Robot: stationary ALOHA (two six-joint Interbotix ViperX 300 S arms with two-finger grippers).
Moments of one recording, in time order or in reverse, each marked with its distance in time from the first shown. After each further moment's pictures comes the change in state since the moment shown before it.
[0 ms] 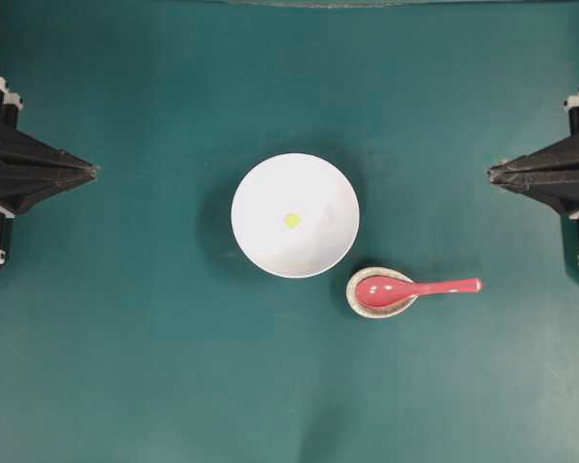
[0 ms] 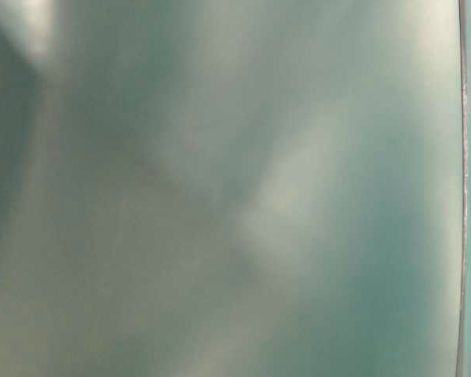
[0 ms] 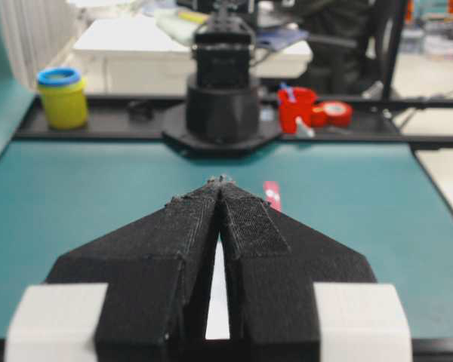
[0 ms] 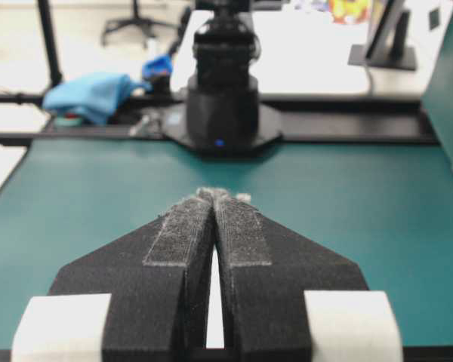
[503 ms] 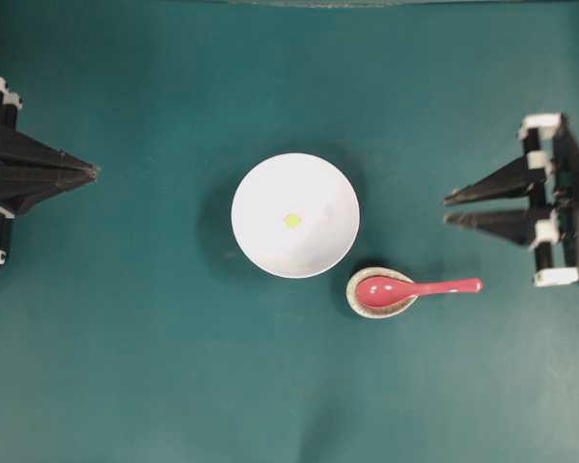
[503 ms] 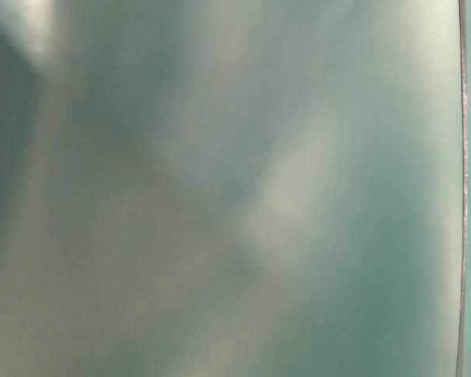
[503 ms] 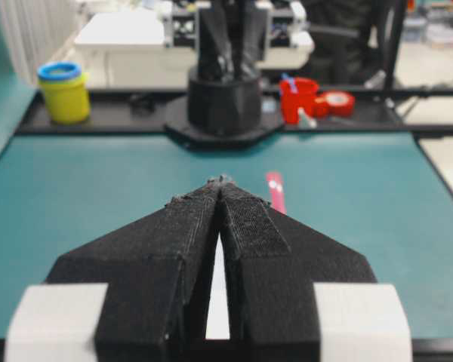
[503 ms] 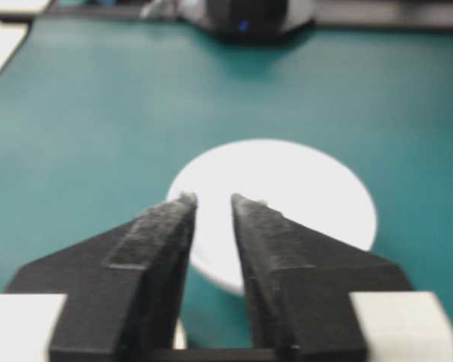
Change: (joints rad) left arm 0.002 -0.005 0.002 0.017 0.029 0.003; right arm 0.049 0.250 0.025 -0.002 -0.058 0.000
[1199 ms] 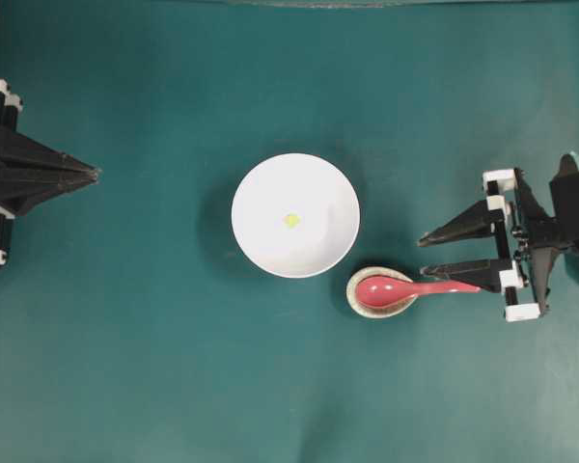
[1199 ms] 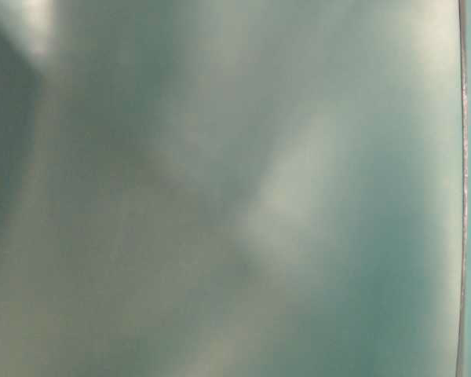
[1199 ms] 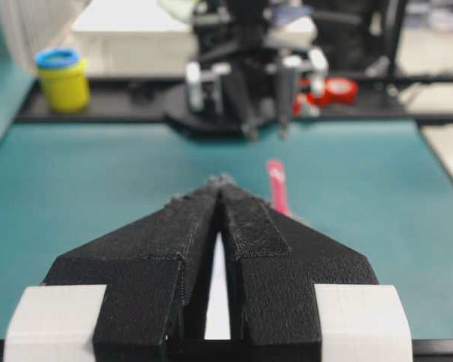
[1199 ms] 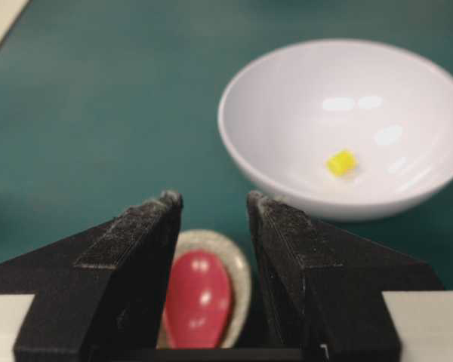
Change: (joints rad) left arm 0.003 -0.003 0.000 -0.002 0.020 0.002; right arm 0.155 0.353 0.104 0.163 -0.414 0.014
